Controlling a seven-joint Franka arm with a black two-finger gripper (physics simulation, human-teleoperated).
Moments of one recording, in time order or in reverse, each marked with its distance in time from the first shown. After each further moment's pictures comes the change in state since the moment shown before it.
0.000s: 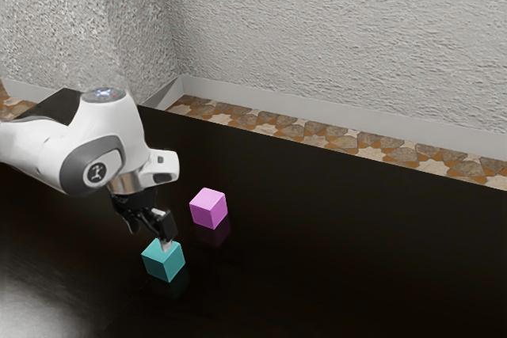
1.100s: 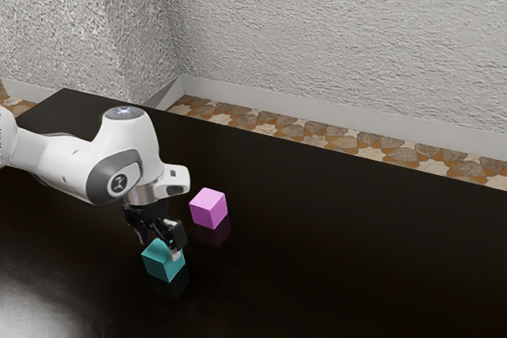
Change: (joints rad) arm 0.003 0.212 0.039 0.070 0.006 0.095 0.015
